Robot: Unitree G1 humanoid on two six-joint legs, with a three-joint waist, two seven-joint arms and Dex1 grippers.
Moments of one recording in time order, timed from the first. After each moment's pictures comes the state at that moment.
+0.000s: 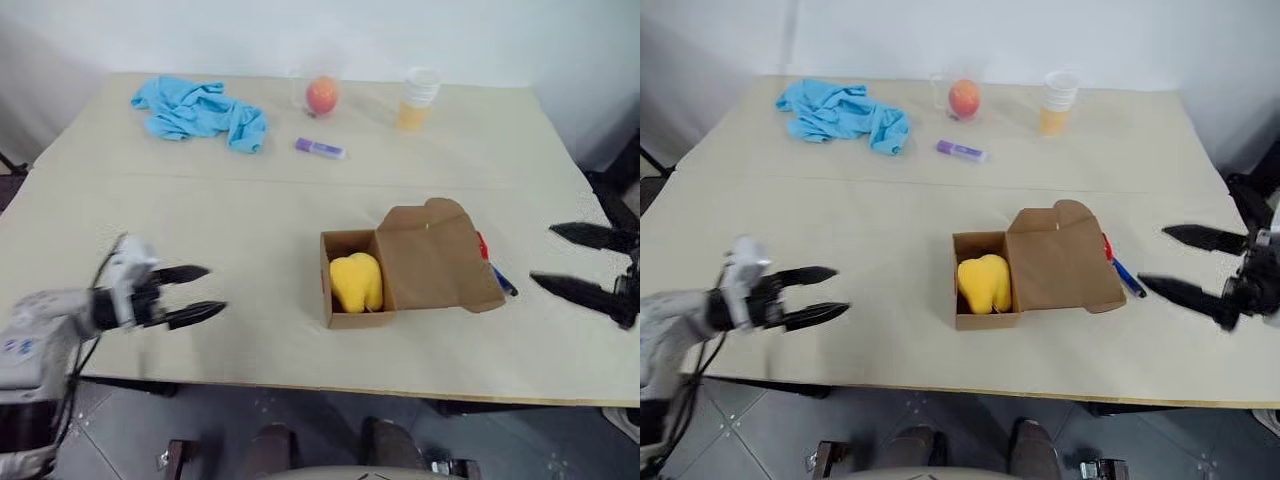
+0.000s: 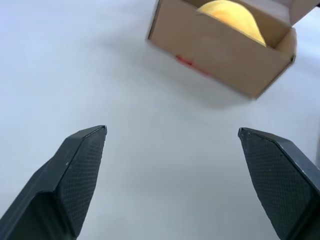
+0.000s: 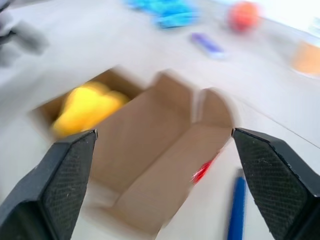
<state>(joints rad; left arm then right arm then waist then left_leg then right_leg) -0.09 0.83 0.39 -0.04 -0.52 0.52 -1.17 0.12 -1.12 -0.64 -0.19 0.89 0.39 1.26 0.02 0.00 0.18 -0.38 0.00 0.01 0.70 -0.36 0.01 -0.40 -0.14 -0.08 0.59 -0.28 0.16</state>
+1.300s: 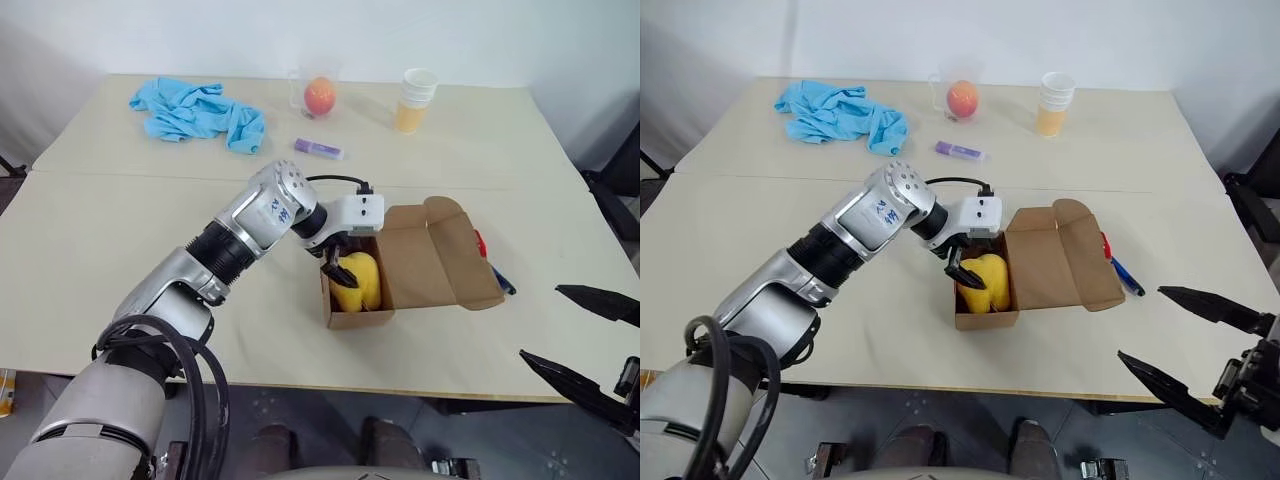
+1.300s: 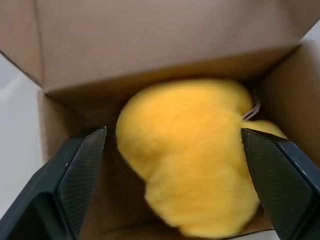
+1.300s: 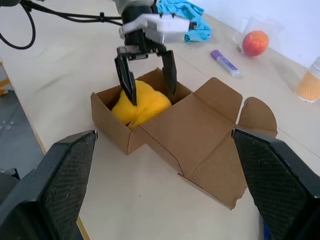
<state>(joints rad) -1.25 0.38 -0.70 0.45 0.00 0.55 -1.24 0.58 -0.71 -1.01 -0.80 0.93 0.40 1.04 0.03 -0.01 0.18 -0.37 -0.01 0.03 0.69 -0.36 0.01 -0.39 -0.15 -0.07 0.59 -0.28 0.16</state>
